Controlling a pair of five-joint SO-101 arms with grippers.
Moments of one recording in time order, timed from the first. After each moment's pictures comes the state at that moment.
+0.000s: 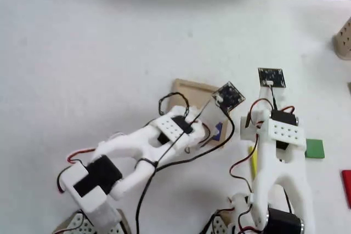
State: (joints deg) left arm 41.2 10.9 33.8 24.7 -1.0; right arm 10.6 -25.1 51.5 55.9 12.3
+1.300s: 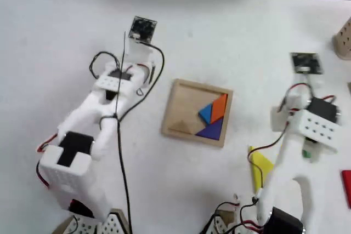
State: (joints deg) left arm 7.9 16.6 21.2 18.9 1.7; right arm 24.4 -25.0 30.6 72.6 25.3
